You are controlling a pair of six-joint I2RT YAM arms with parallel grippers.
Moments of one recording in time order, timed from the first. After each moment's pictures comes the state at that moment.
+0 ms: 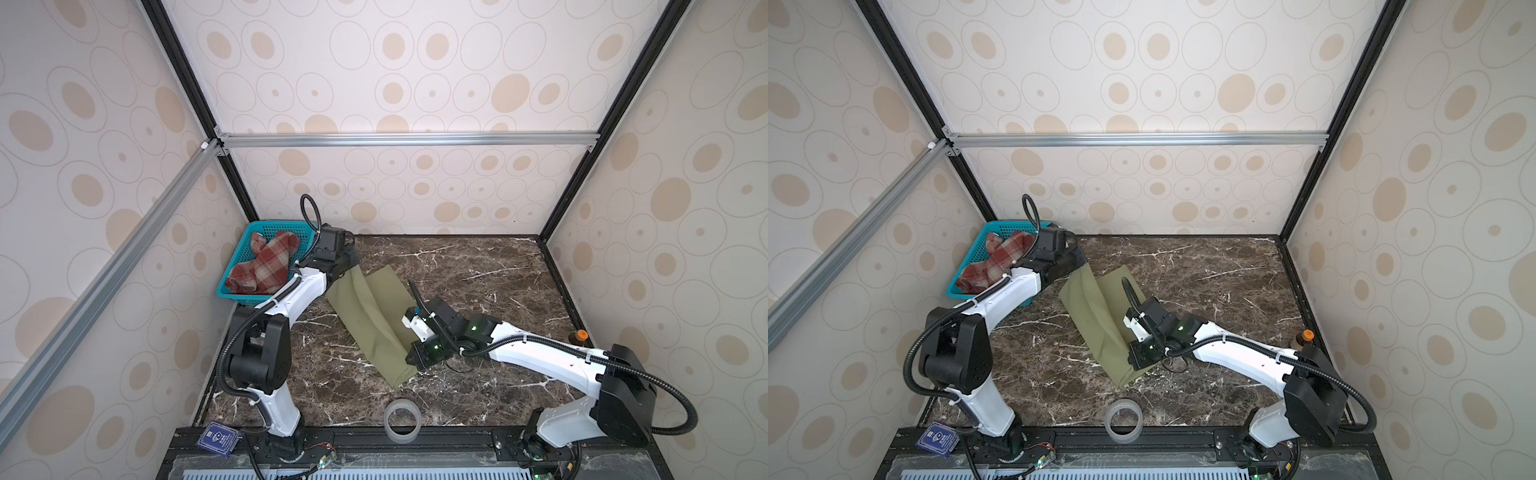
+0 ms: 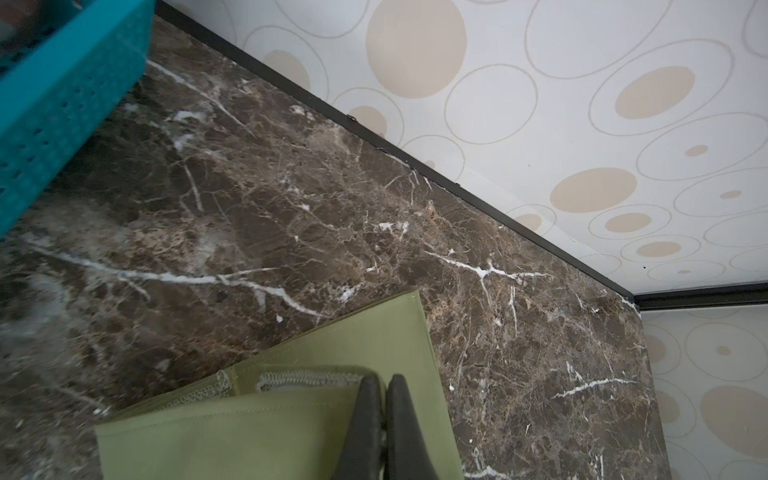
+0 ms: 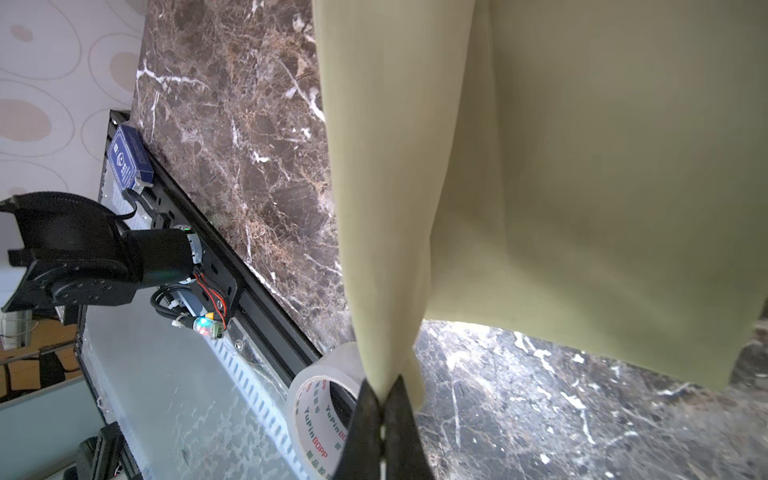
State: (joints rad) left arm -0.26 1.78 1.38 -0.24 -0.02 -0.70; right arm 0.89 1.43 1.02 -0.60 -0.32 0.51
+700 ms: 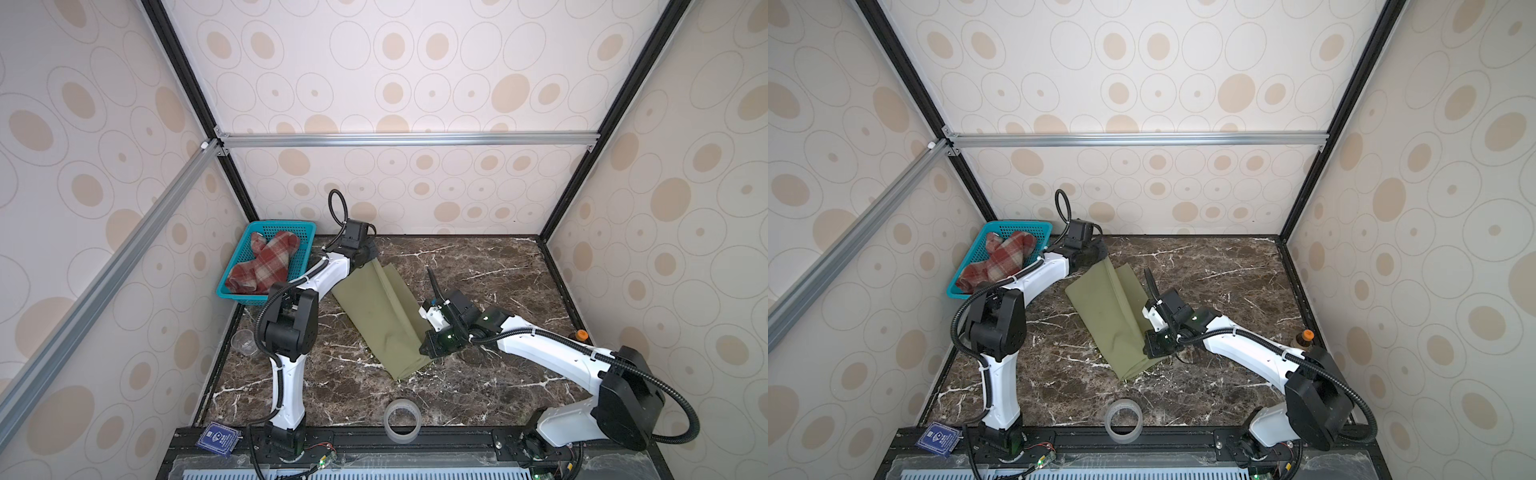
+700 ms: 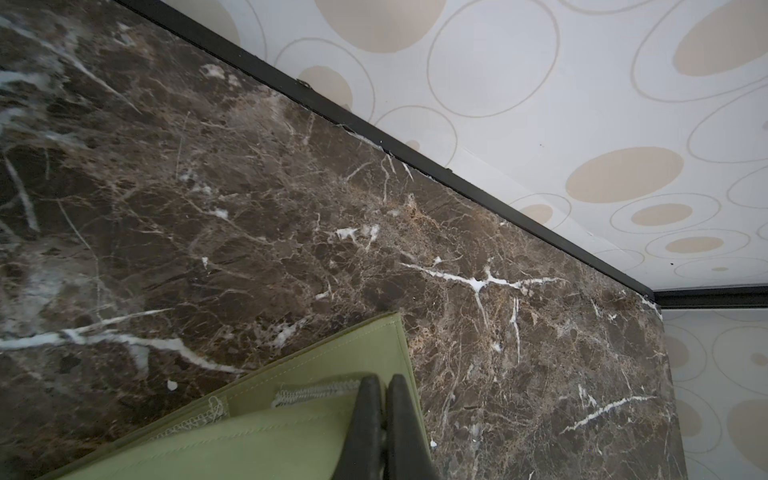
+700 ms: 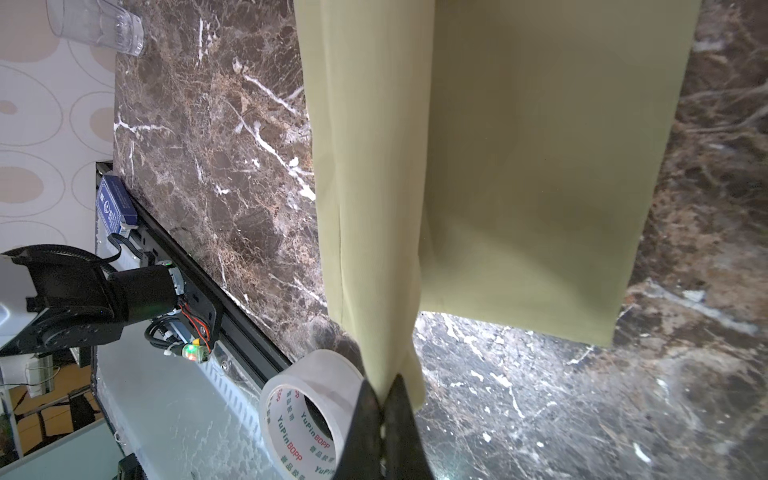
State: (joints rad) left arm -0.33 2.09 1.69 -0.29 -0.03 -0.74; right arm 0.74 1.41 0.98 -0.63 -0.36 0.49
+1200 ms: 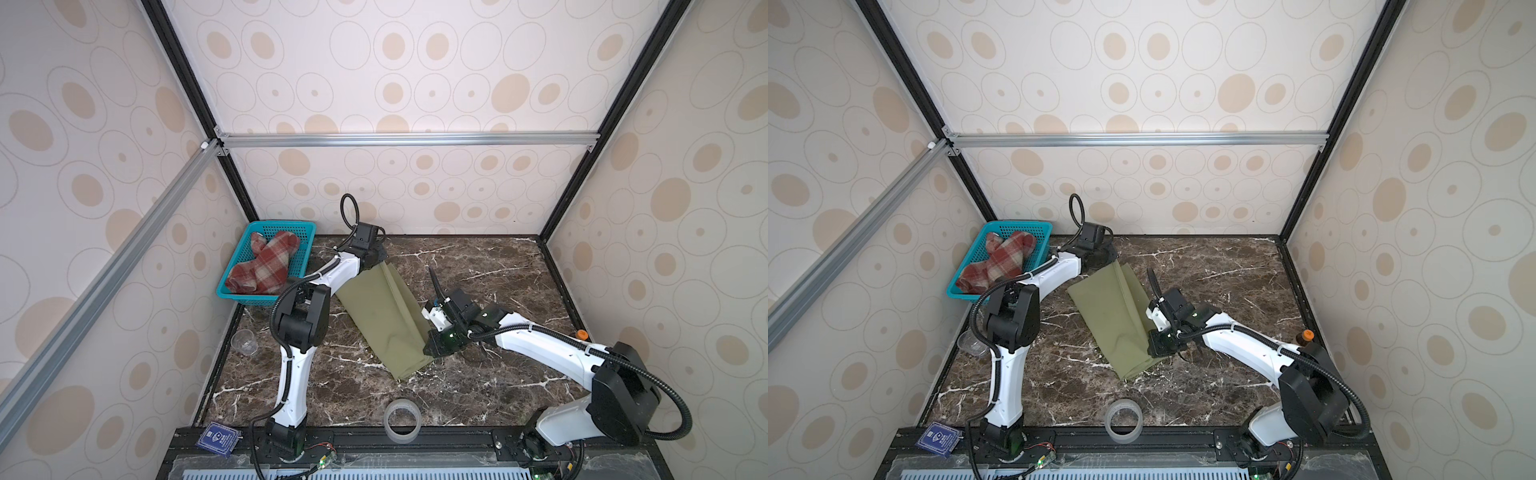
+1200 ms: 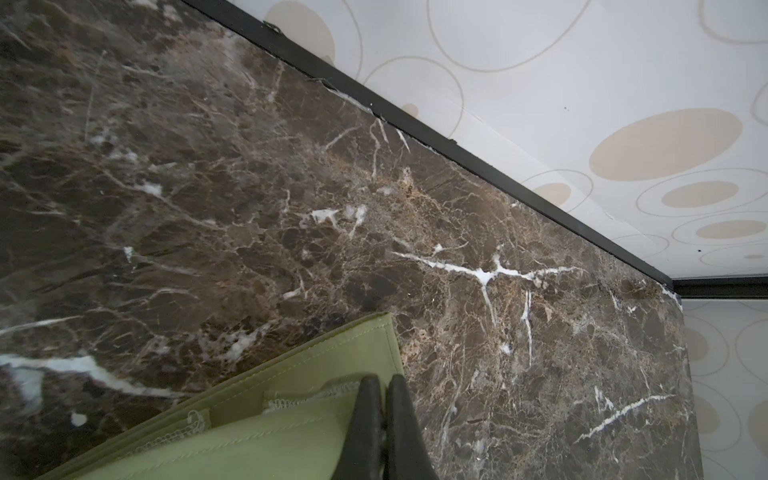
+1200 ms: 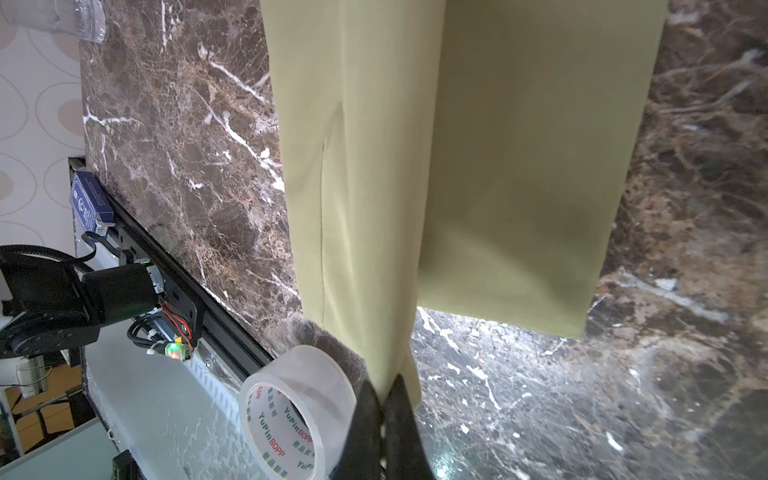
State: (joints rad) left arm -0.35 2.21 1.79 -0.31 -0.02 -0.76; right arm 0.71 1.45 0.98 -0.67 -0.37 0.45
